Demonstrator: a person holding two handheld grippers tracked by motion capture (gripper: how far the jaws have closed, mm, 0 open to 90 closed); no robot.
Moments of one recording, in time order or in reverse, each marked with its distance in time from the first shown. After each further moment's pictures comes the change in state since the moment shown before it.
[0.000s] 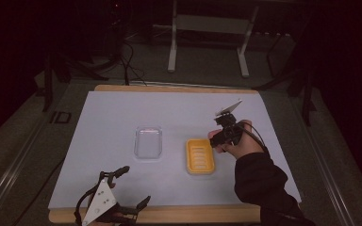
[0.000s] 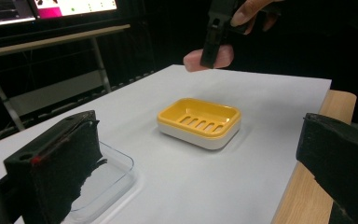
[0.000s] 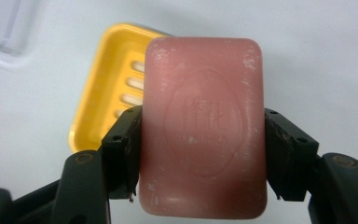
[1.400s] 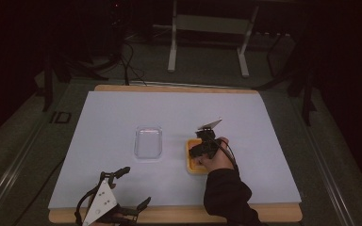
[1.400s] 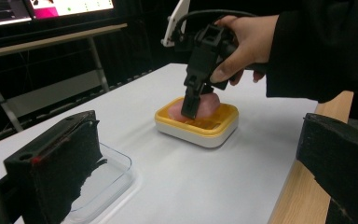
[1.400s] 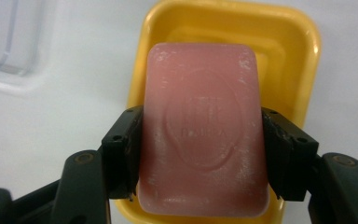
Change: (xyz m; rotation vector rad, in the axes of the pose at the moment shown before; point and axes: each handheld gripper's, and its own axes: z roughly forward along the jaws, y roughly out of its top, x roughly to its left) left arm -0.001 0.000 0.000 0.008 -0.010 0.015; right arm 0.047 -0.012 0.072 -0.004 0.060 0.159
